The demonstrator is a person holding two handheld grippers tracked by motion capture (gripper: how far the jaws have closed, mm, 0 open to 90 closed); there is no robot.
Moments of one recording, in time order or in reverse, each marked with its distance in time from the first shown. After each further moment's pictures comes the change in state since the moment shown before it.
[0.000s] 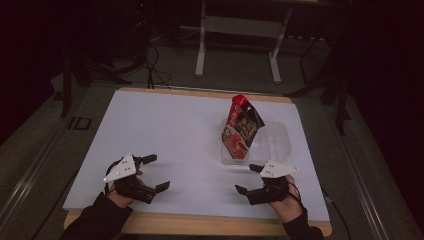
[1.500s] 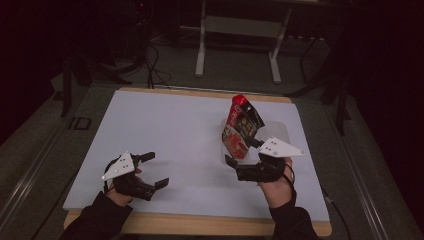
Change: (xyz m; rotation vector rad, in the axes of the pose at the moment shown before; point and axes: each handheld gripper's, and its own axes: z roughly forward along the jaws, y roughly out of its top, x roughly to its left) left arm 0.003 0.003 -0.001 -0.022 0.026 -0.025; right arm 0.020 0.087 -0.014 -0.255 -0.112 0.051
